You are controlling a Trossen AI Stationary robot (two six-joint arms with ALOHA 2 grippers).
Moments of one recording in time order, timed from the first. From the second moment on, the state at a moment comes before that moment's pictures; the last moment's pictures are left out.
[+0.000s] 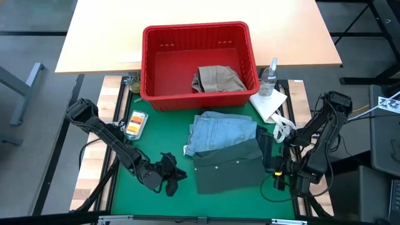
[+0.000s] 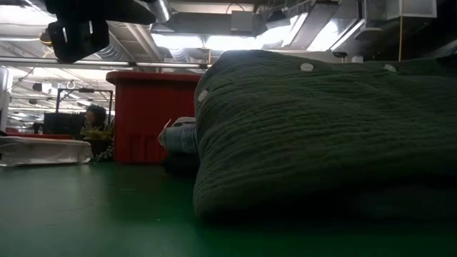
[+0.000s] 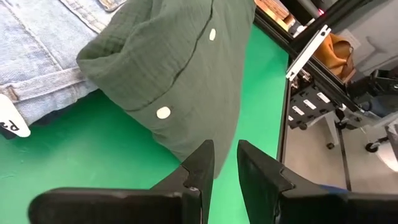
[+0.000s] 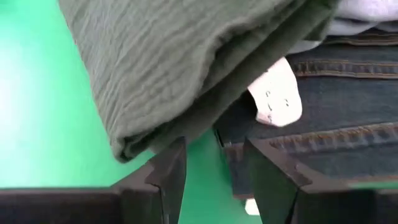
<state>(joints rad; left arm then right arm) -0.67 1.55 0.89 0.02 -0.57 -1.06 1.18 1.24 0.71 -0.91 0.54 1.44</state>
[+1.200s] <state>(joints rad) -0.67 1.55 0.89 0.02 -0.49 -1.07 1.07 1.44 0.57 -0.41 0.65 1.42</state>
